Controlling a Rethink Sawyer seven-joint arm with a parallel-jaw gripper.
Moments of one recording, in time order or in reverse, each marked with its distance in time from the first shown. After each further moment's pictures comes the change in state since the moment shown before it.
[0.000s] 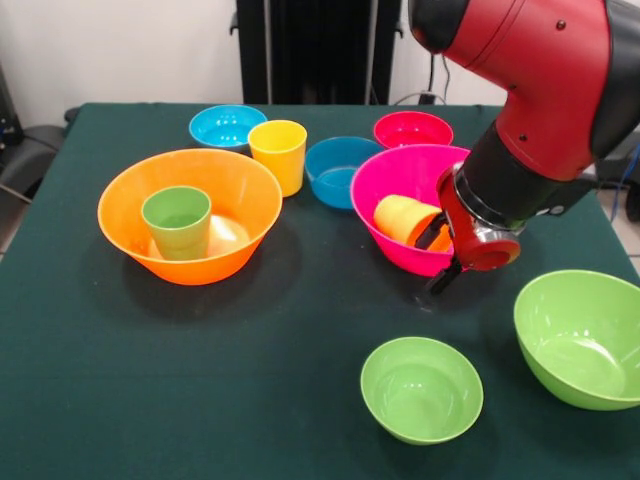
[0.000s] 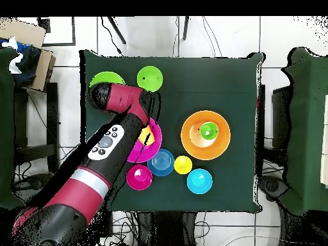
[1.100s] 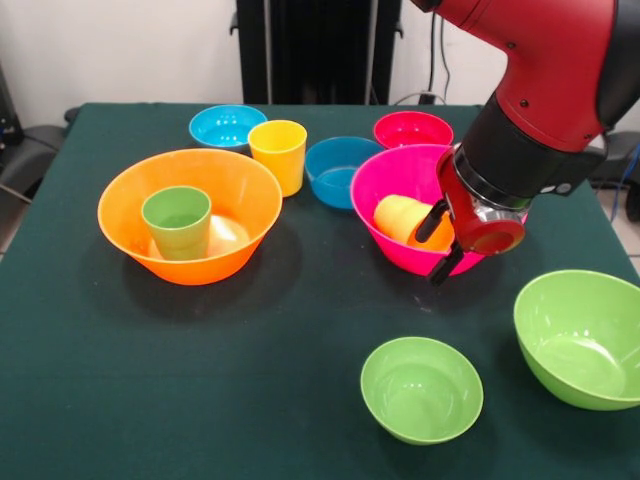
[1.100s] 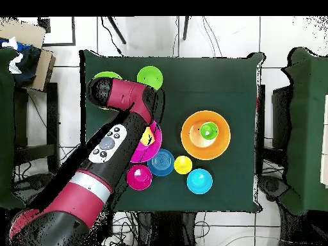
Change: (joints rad) arm -0.015 -0.050 0.000 0.011 0.000 0.000 0.000
